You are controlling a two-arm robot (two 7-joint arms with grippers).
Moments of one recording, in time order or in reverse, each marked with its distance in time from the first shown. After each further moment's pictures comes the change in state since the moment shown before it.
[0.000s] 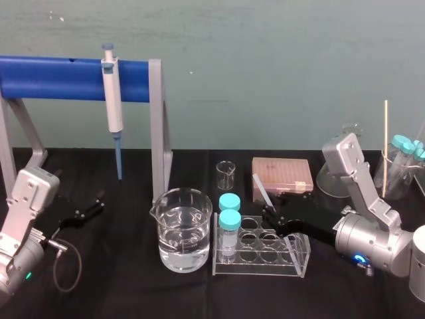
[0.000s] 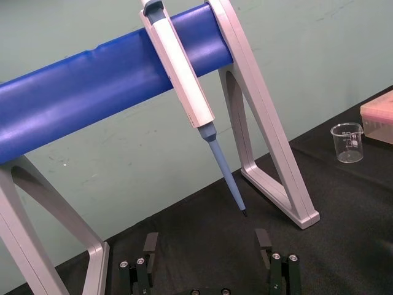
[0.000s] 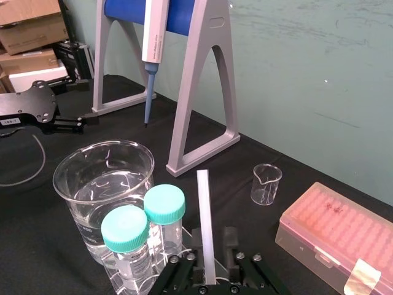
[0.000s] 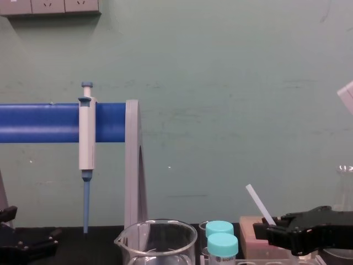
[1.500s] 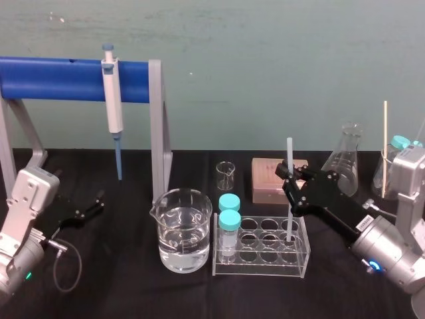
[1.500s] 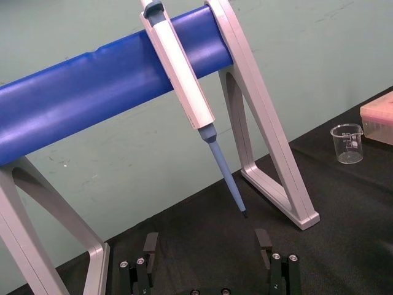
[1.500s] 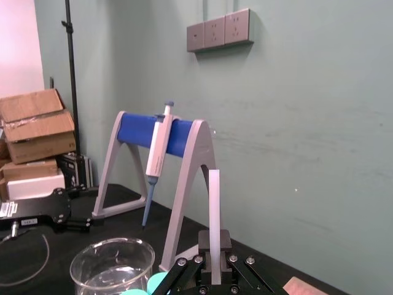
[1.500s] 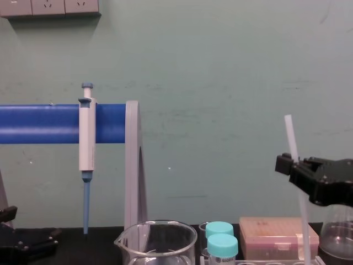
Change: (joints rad) left arm 0.000 0.000 0.000 0.000 0.000 0.000 0.000; right arm -0.154 -0.086 0.165 -0.005 0.031 -0.437 0.056
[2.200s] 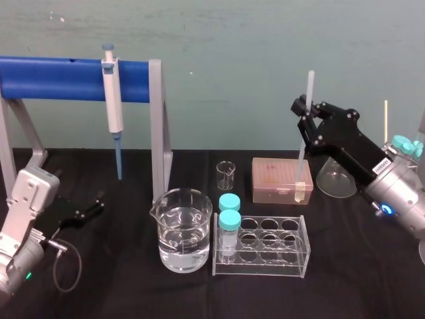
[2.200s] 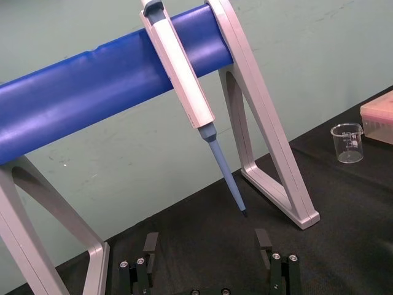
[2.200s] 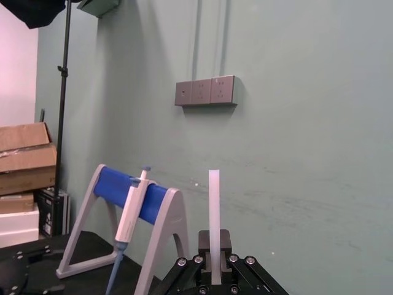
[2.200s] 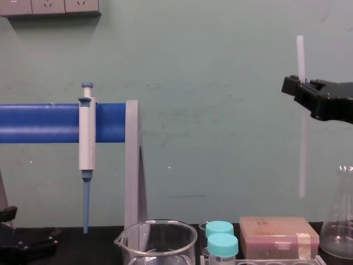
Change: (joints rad) left arm 0.000 0.000 0.000 0.000 0.000 0.000 0.000; right arm 0.134 -0.029 0.051 0.016 0.010 -0.021 0.022
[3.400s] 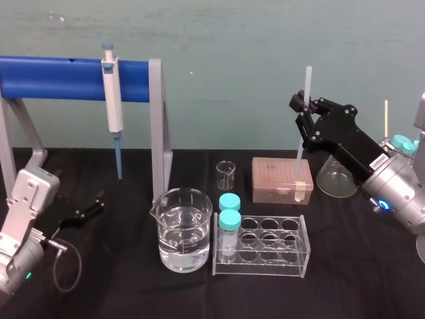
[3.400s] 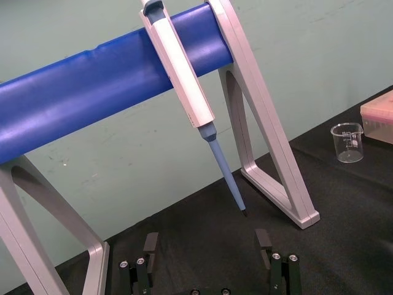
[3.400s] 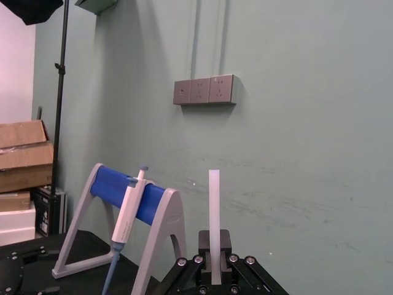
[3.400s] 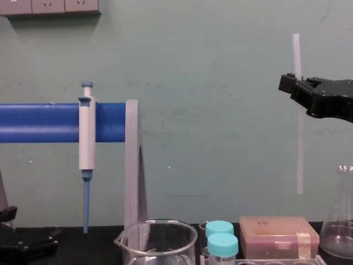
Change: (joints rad) left arm 0.000 0.000 0.000 0.000 0.000 0.000 0.000; right arm 0.013 -0.010 -0.002 0.006 -0.019 0.008 -0.008
